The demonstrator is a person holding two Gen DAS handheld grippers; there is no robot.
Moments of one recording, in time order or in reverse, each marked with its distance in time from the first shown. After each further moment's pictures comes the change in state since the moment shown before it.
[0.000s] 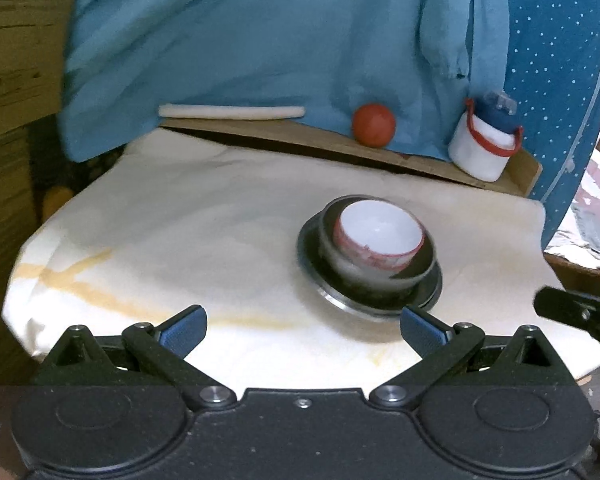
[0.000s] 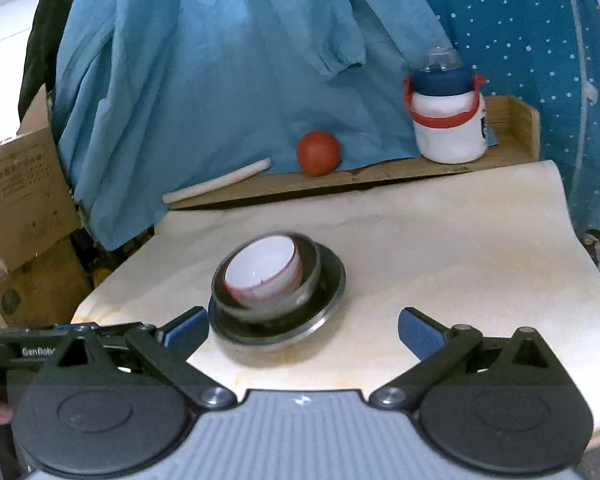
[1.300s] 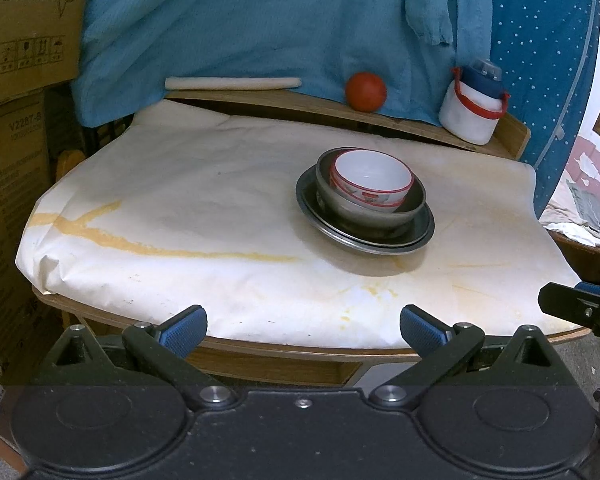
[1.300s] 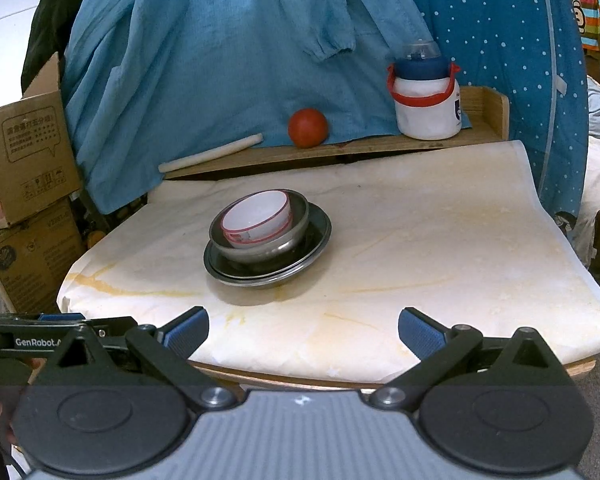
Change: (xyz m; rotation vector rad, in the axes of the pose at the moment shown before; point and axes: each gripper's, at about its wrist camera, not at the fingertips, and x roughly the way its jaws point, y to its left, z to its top) left arm -0.021 -0.002 -0.046 0.023 0.039 -0.008; right arm -0.037 0.013 -0.044 -0.027 0.025 -0.069
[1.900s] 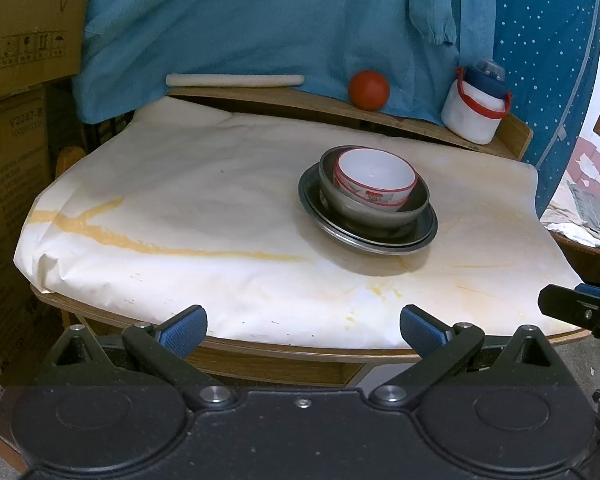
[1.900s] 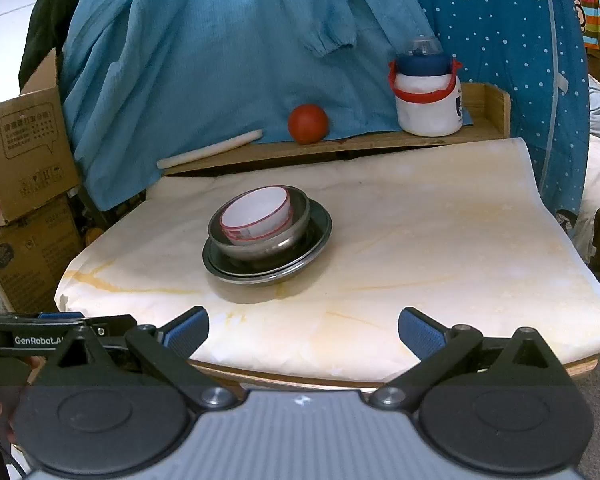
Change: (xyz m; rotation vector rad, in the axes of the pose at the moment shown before) left arm 0.001 0.004 0.000 -0.006 0.005 -0.001; right arm 0.003 0.001 0.000 0.000 0.010 -0.003
